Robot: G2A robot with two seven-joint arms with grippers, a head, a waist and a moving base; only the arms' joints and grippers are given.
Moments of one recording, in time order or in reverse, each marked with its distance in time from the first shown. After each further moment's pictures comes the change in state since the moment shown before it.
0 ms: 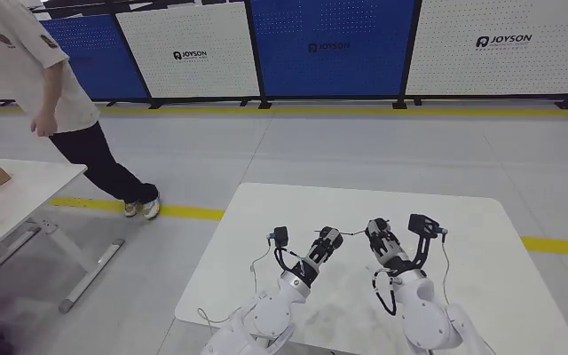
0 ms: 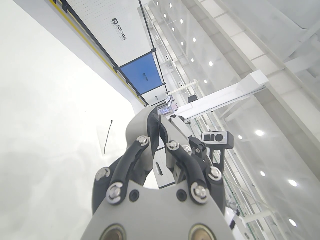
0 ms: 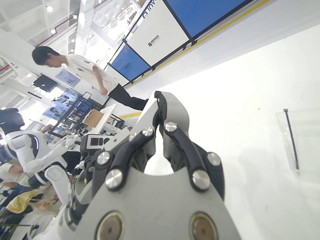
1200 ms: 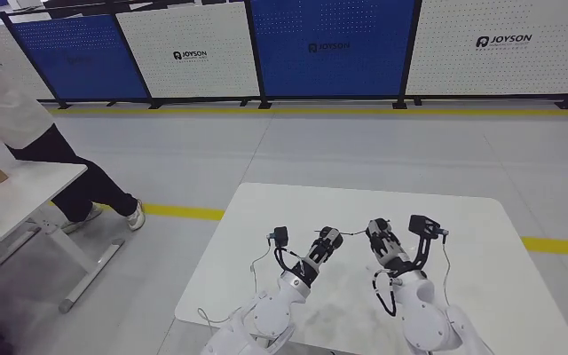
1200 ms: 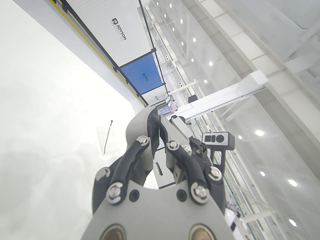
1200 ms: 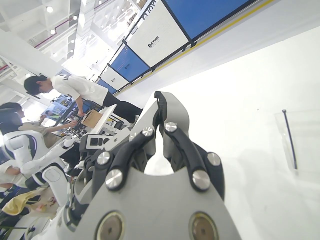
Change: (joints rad) left arm 0.000 0.000 0.000 0.000 0.000 0.000 0.000; right arm -0.014 -0.010 0.014 -0.009 -0.021 -0.008 -0.003
